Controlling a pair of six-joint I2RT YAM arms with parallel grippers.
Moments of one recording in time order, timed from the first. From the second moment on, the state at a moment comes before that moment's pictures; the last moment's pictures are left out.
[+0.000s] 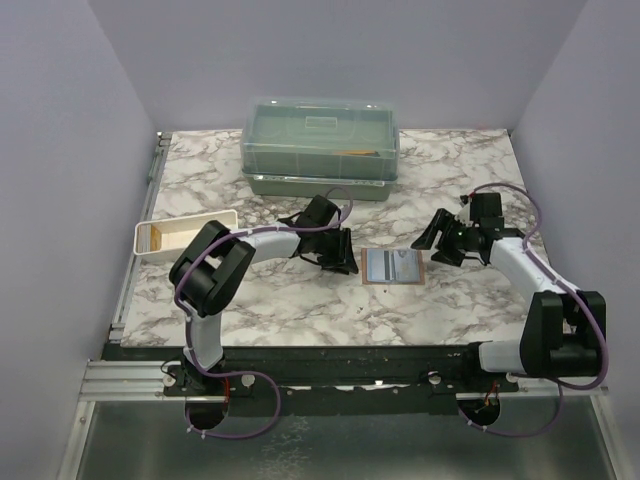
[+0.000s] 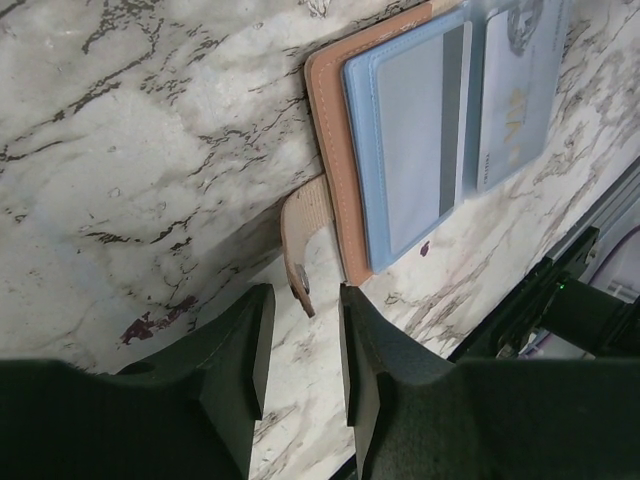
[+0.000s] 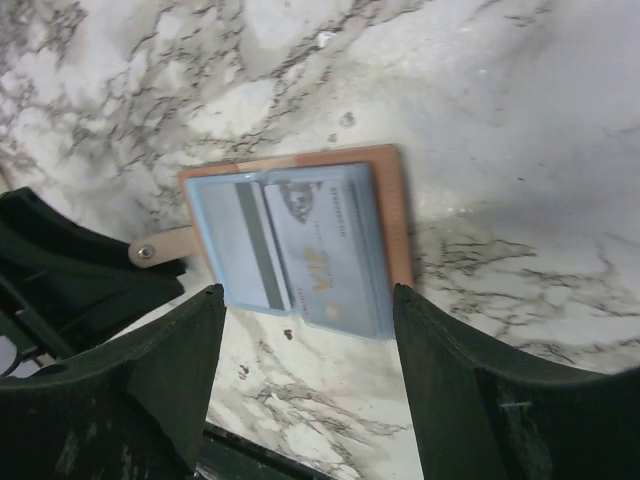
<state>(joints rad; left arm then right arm) -0.67 1.90 1.11 -0.14 0.47 -0.65 0.01 1.34 0.77 -0.39 -0.43 0.48</state>
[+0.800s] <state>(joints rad) -0.74 1.81 1.27 -0.14 0.50 -0.68 0.01 1.45 0.69 -0.33 -0.40 0.52</state>
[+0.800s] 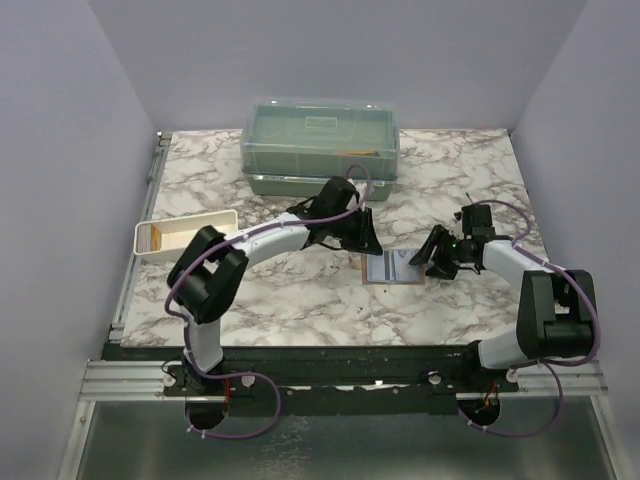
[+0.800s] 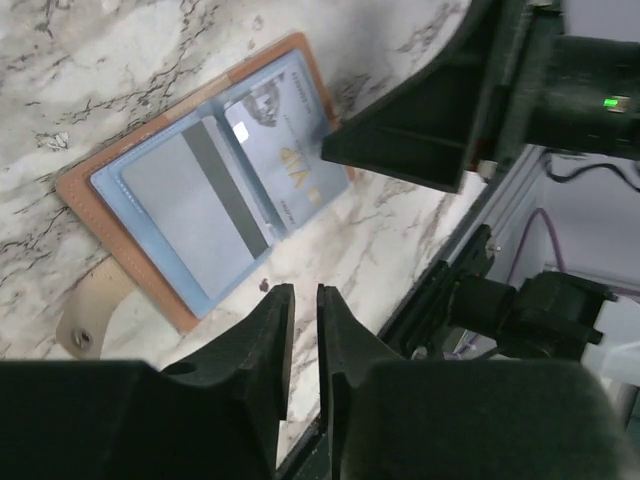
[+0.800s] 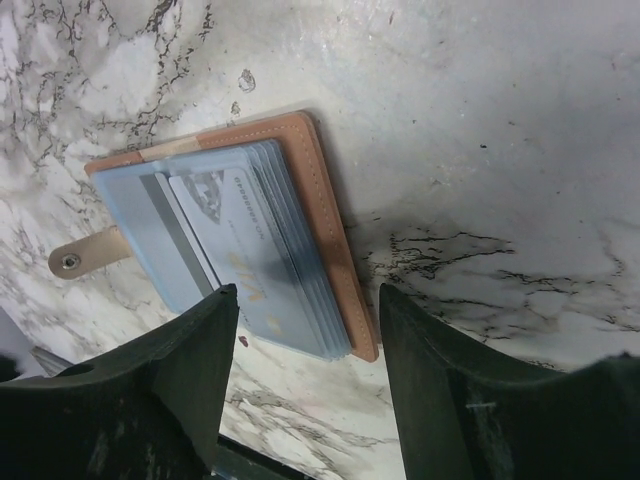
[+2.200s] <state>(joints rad) -0.77 2.01 1.27 -0.11 0.35 -0.63 0.08 1.43 0.68 -0.11 -0.78 0.64</state>
